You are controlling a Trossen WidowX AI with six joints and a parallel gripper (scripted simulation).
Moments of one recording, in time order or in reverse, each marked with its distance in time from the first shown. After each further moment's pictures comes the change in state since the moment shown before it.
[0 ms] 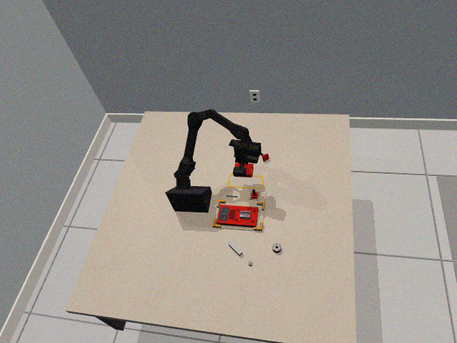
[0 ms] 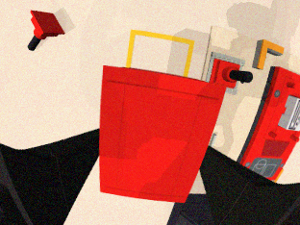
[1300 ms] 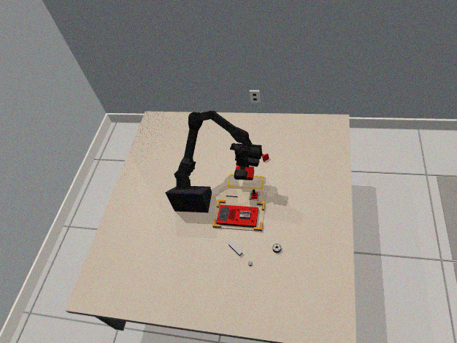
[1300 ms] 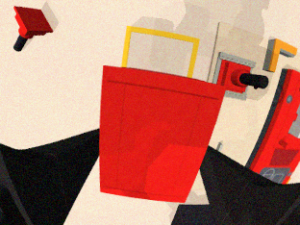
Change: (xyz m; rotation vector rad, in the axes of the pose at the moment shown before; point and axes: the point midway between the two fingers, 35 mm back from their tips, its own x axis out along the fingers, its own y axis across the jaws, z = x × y) arm 0.025 0.000 0.002 -0.001 -0.002 -0.002
